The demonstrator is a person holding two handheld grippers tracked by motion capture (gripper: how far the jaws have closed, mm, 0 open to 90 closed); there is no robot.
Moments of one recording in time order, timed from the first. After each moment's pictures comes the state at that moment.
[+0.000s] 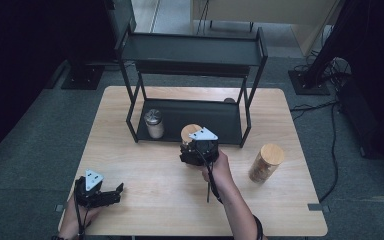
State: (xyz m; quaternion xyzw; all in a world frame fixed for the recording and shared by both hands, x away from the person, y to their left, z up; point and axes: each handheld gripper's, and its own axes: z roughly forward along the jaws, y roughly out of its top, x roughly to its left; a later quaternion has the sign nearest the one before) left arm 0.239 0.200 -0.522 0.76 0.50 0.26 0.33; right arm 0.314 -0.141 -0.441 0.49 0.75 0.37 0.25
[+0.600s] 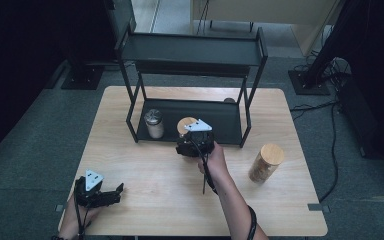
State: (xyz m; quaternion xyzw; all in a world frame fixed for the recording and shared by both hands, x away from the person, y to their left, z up) left arm 0.239 0.200 -0.522 0.76 0.50 0.26 0.33; right arm 0.336 -0.130 -0.433 0.49 0.75 0.37 0.25
